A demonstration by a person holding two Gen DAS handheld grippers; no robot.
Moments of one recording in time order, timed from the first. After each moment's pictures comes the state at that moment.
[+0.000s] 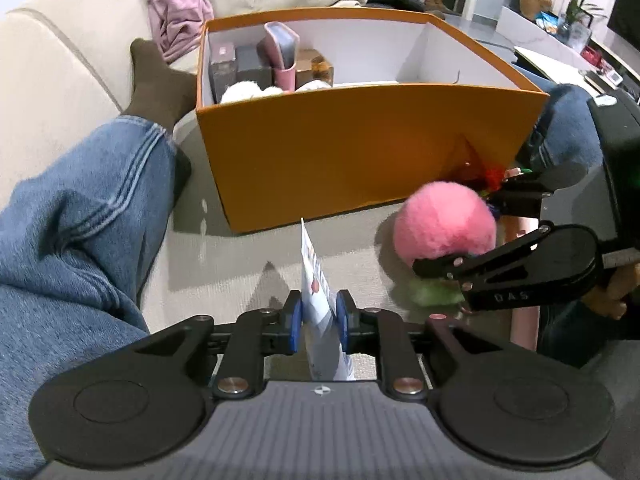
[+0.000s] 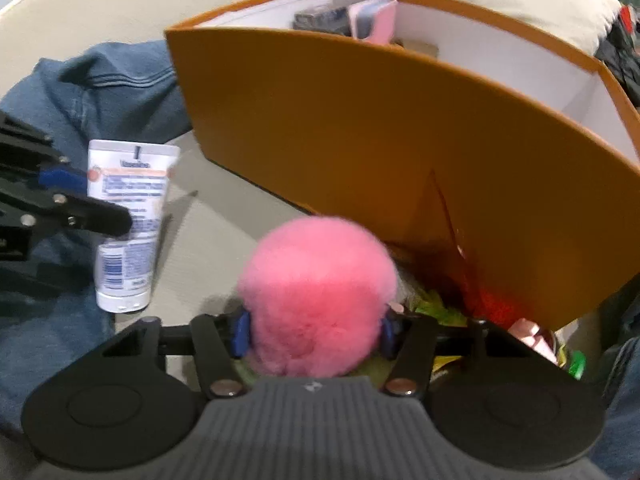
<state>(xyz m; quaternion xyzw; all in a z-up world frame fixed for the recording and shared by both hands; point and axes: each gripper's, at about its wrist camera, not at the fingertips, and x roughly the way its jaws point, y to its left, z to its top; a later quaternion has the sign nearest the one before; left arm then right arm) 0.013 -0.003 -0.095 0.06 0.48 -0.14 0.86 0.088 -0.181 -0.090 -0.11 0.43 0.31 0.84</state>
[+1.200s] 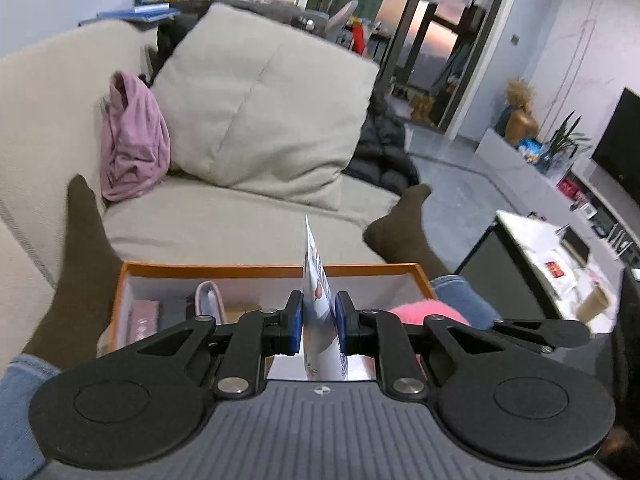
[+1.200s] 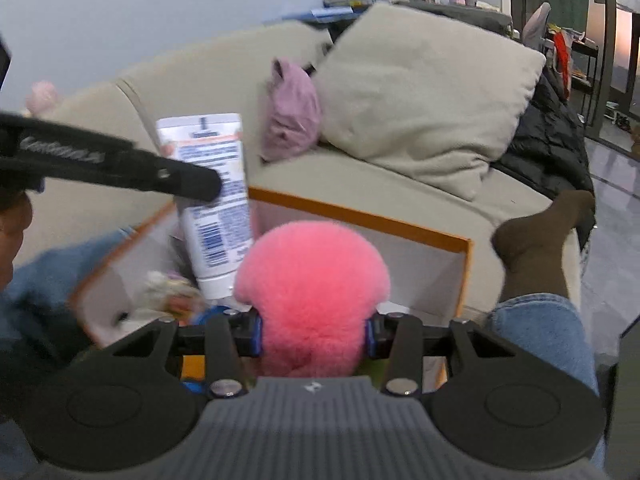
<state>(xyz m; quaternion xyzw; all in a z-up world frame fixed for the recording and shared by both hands) 0.203 -0.061 -0.003 -0.06 0.38 -0.17 0.91 0.211 -0.225 0.027 -0.06 0.36 0.24 0.90</state>
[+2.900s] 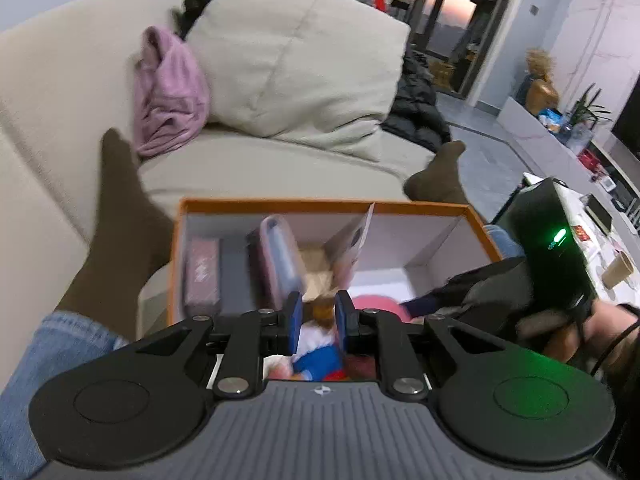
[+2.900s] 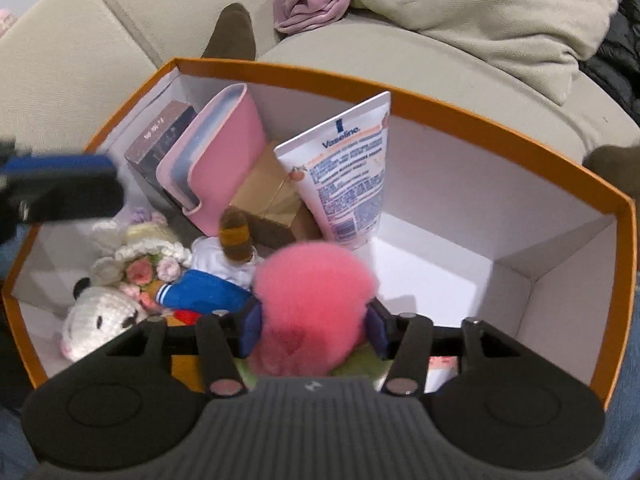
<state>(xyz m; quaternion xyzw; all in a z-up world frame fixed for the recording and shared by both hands) 0.181 -0.014 -0.030 -0.05 0.43 -0.14 0.89 0.279 -0.179 -0.033 -0.06 0.53 0.27 0.80</state>
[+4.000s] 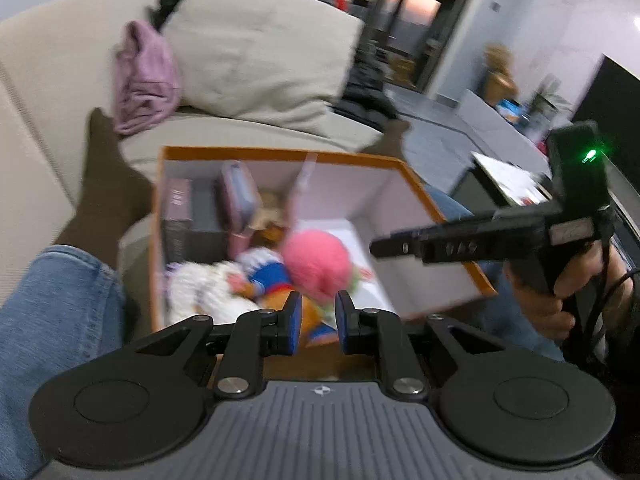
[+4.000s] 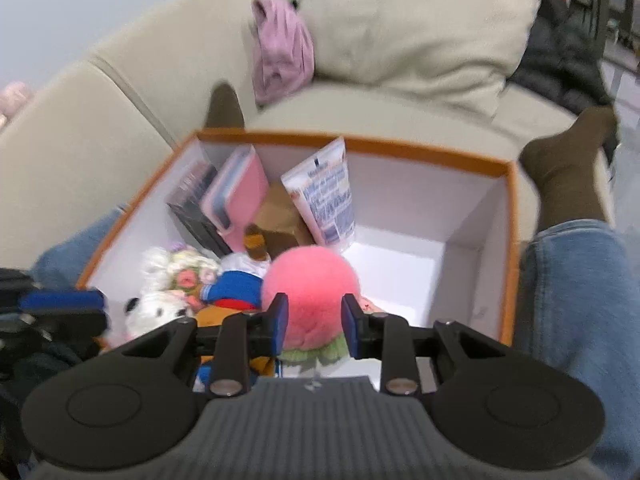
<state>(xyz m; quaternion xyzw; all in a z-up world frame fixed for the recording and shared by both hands) 0.093 -0.018 -0.018 -0.05 0.42 -0.22 0.88 0.202 -0.225 0.025 0.02 0.44 0.23 0.87</state>
